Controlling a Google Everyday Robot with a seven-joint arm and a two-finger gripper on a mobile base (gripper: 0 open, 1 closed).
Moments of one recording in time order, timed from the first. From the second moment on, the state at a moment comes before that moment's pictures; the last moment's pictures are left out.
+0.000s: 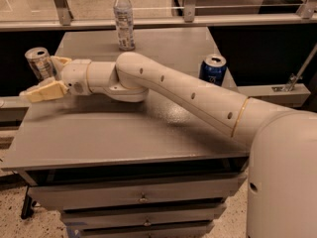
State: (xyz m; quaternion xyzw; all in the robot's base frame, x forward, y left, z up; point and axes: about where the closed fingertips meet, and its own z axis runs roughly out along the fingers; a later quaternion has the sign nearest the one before) arm 0.595 0.315 0.887 -0.49 0.51 0.48 0.52
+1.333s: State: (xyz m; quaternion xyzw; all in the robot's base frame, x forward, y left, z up) arm 0.573 0.260 0.897 -0.50 0.55 0.43 0.51
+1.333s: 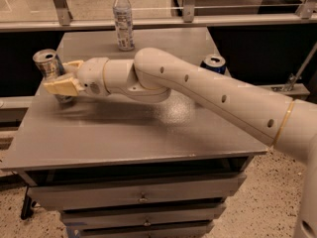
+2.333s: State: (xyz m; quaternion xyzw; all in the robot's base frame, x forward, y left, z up) arm 0.543 0.086 0.917 -0.43 0.66 0.31 0.54
